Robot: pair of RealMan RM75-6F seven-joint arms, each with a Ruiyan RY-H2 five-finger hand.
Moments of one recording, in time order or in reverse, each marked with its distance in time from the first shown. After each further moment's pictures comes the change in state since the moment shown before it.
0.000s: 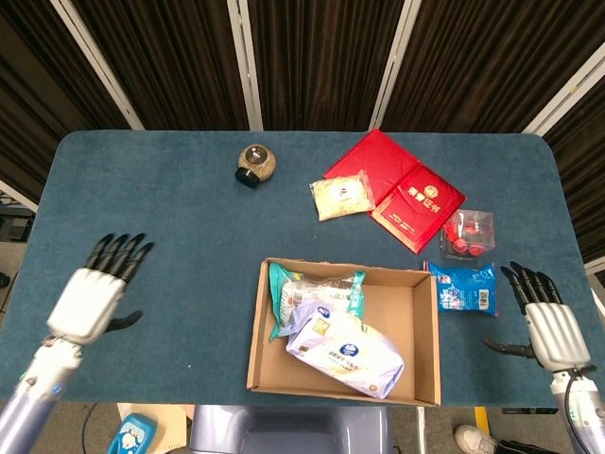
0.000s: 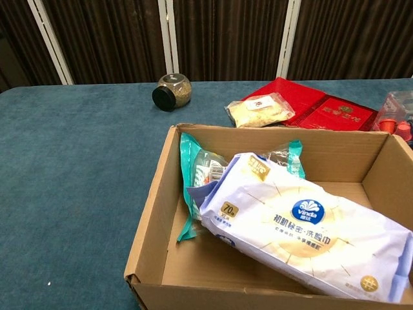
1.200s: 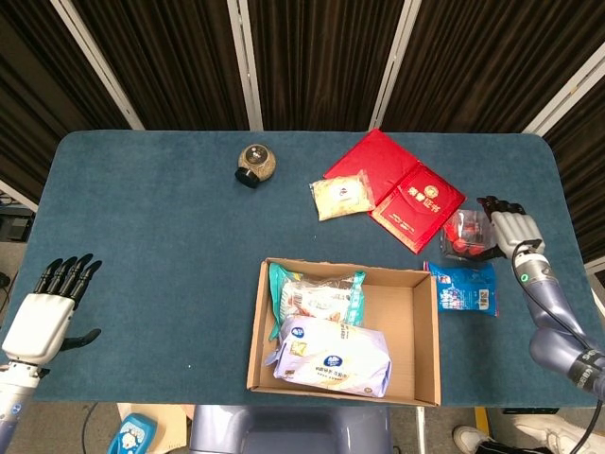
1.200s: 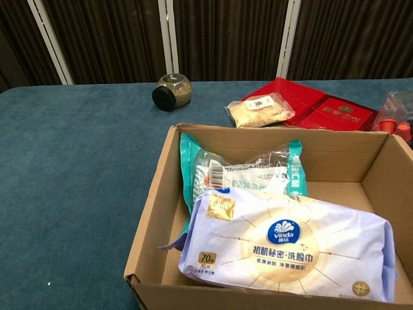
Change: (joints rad) left arm 0.189 -0.037 -0.056 0.221 0.050 -0.047 -0.188; right arm 0.526 -0.157 0.154 0.472 0.648 -0.713 -0.239
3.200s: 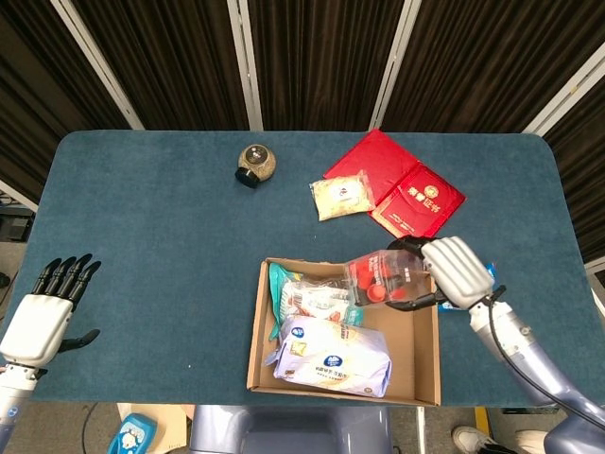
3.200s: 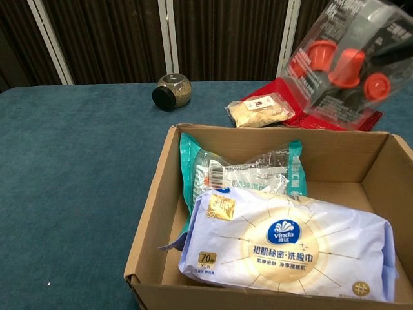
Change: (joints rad) left arm 0.058 0.013 -0.061 0.005 0.064 -0.031 -0.012; right arm -0.124 0.340 0.020 -0.814 -0.528 0.357 0.299
